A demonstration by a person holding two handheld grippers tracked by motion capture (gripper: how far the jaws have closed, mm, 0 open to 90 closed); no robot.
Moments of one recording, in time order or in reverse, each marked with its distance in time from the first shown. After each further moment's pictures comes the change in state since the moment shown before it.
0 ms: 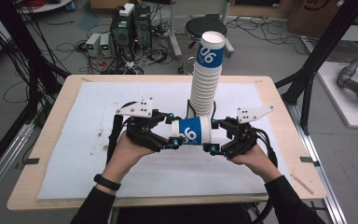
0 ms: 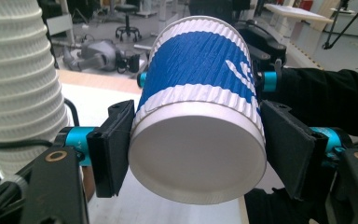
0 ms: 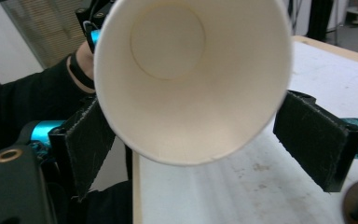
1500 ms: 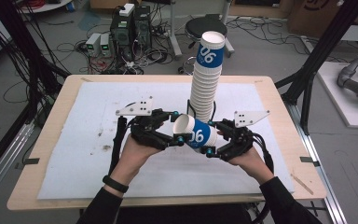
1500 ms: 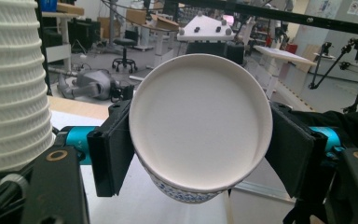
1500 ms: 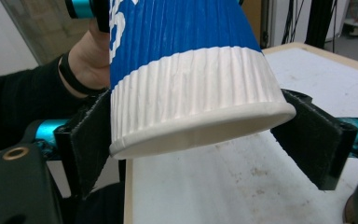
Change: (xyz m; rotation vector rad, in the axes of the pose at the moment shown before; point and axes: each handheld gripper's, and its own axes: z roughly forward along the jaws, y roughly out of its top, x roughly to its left) left arm 0.001 -0.005 0.009 -0.133 -0.013 -0.065; right arm -0.002 -0.010 0.007 -0.007 -0.008 -0.044
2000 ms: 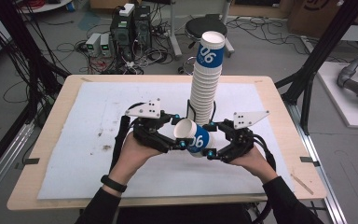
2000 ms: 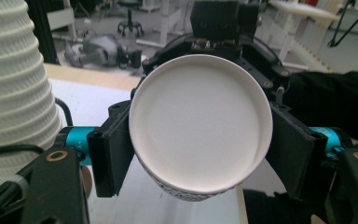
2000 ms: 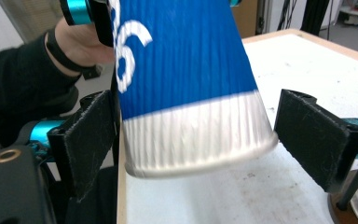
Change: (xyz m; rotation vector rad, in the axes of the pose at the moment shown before) left arm -0.005 0.007 0.005 0.133 0.033 0.051; right arm 0.002 0.000 -0.003 0.047 -0.023 -0.012
